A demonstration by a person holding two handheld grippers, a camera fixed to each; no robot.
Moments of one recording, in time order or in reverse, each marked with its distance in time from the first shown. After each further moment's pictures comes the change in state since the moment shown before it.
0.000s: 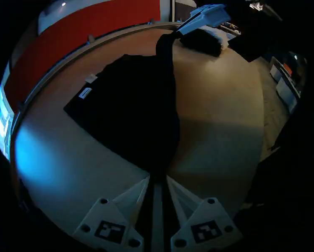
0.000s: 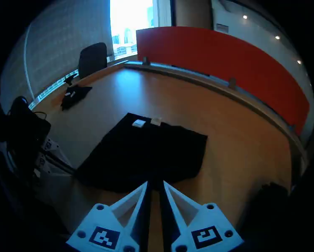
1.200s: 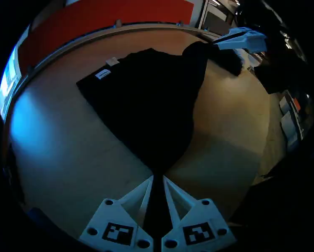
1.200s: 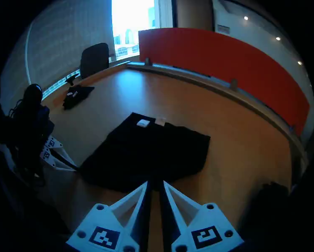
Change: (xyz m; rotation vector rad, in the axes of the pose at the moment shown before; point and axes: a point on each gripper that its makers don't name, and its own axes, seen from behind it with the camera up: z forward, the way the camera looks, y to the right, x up) left arm 0.003 -0.005 -0.001 -0.001 -0.007 -0.269; right arm 0.000 -0.010 -0.004 0.006 0.009 -0.008
